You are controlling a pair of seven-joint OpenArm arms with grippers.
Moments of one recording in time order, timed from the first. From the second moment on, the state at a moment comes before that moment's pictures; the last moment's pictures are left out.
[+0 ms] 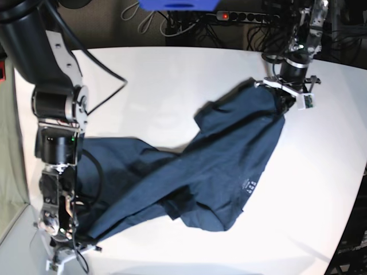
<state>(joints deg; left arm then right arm) 23.2 -21.0 3.2 91.3 -30.7 3.4 2.0 45.4 7.0 8.4 49.6 -0.1 -8.1 -31.8</state>
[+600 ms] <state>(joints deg) 22.8 -17.9 -6.2 106.9 -30.6 3.5 15.8 30.2 9.6 15.7 60.0 -0.3 -8.6 -35.4</state>
